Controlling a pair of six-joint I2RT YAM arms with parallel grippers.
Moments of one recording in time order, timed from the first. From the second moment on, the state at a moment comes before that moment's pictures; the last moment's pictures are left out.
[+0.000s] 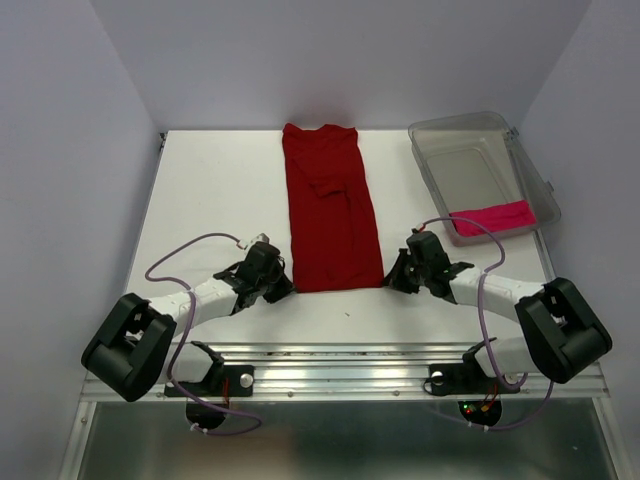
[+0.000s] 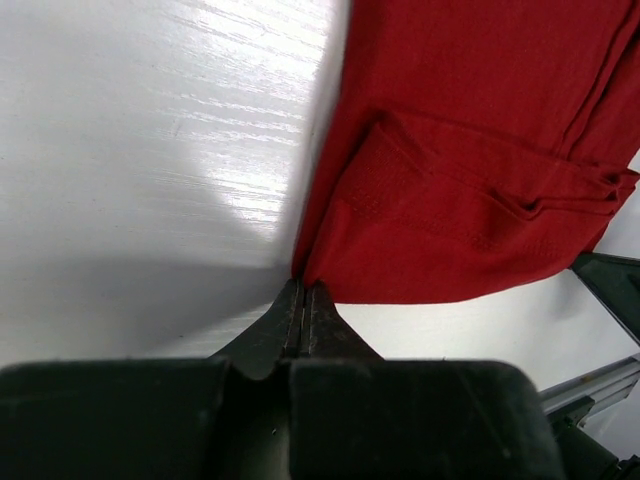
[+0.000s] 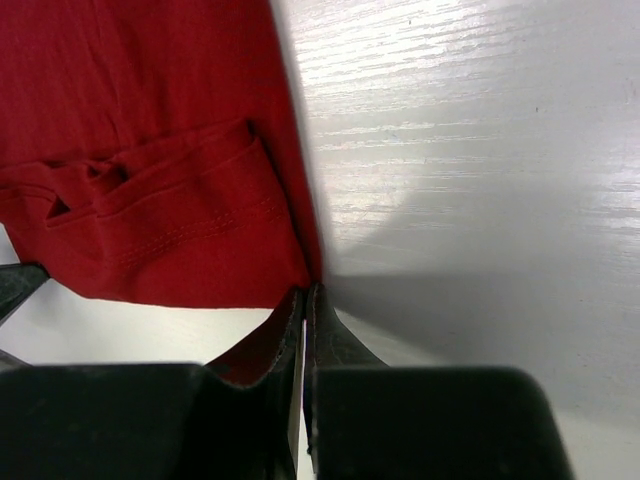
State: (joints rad) left arm -0.59 1.27 0.44 -0.06 0.01 -1.02; right arm 0.50 1.36 0.51 -0.02 -0.09 0.82
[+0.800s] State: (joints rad) left arm -0.59 1.19 0.51 -0.16 -0.02 -1.04; right arm 0.50 1.26 0.51 -0.08 -0.08 0.82
